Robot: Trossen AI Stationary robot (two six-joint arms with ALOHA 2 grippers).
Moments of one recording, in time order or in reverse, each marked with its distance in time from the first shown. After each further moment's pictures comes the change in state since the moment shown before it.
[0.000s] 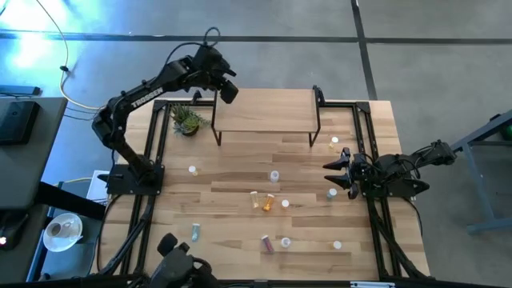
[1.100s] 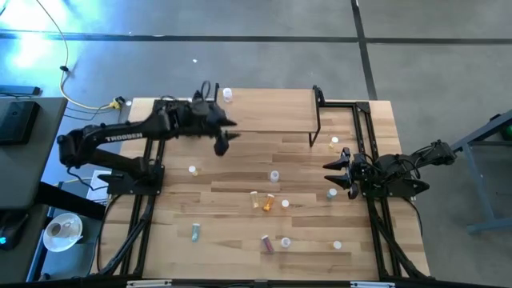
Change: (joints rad) left arm -0.394 -0.411 -0.690 0.561 0.112 -0.034; right arm 0.000 0.000 0.000 0.000 0.000 0.000
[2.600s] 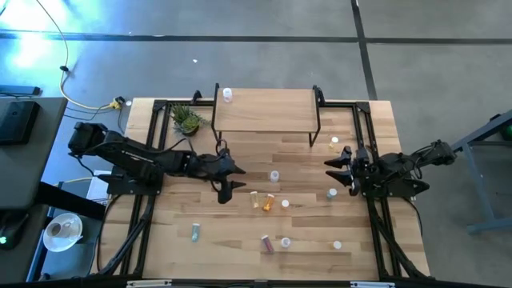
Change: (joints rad) left arm -0.469 0.143 -0.195 0.296 -0.212 -0.187; right arm 0.000 0.006 -0.002 0.107 0.049 0.078
